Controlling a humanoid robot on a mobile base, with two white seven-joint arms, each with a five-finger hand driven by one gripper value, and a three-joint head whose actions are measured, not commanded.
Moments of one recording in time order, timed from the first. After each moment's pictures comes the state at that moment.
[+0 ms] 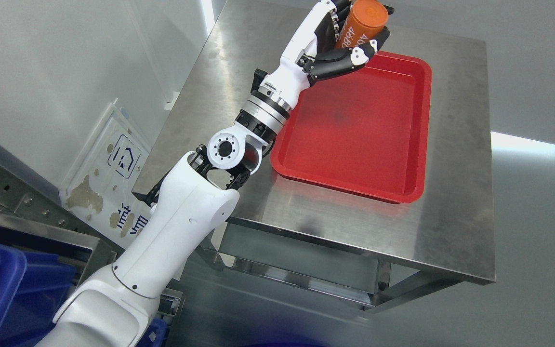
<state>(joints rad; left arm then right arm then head) -0.72 0.00 -0.63 -1.44 0.43 -0.14 0.01 0.00 0.00 0.00 0.00 0.00 -0.02 -0.03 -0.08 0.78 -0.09</state>
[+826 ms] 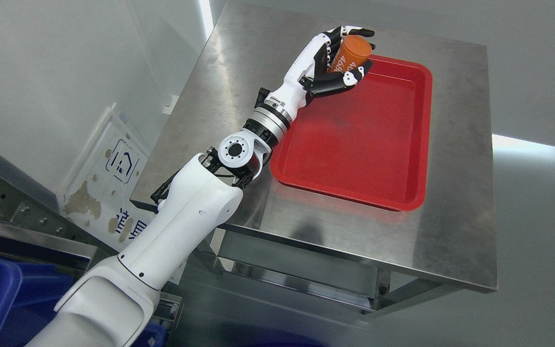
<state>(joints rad) -0.74 0.00 -0.71 -1.22 0.46 -0.14 0.02 0.00 0.00 0.00 0.00 0.00 -0.02 -0.03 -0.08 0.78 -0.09</state>
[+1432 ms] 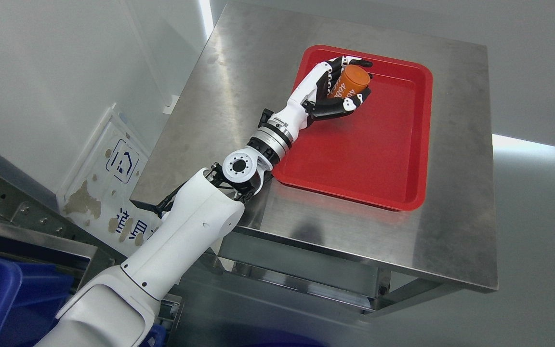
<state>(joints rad) -0.71 0.00 -0.75 -1.19 0.46 -0.14 0.00 0.00 0.00 0.00 0.00 0.00 -0.02 -0.03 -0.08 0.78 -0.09</state>
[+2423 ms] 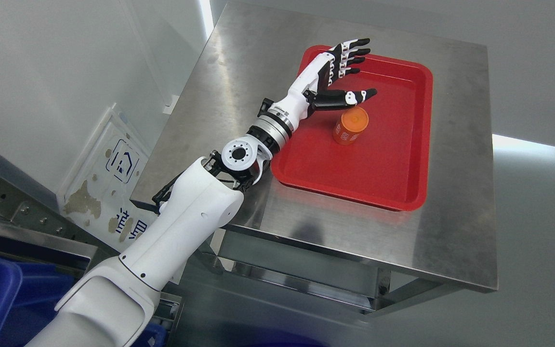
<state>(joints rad) -0.76 0.00 -0.70 -1.20 0.46 -0.08 0.00 0.00 0.00 0.00 0.00 0.00 -0.03 -0.03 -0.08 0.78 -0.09</state>
